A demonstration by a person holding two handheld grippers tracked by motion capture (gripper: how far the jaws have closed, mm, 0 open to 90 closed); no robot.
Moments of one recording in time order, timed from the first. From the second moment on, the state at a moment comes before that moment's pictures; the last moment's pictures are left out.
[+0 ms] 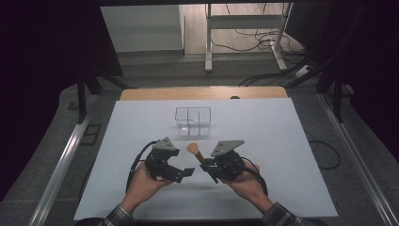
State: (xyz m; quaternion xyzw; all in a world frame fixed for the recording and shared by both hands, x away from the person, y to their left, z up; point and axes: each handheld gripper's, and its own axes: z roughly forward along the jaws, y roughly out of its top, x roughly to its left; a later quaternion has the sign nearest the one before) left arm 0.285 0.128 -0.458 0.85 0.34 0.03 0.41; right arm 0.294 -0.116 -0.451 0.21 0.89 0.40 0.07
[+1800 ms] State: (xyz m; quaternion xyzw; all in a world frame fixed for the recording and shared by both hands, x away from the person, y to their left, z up) left arm 0.254 0.191 -0.483 0.86 0.35 0.09 0.35; right arm 0.329 -0.166 -0.432 0.30 0.83 0.45 0.10
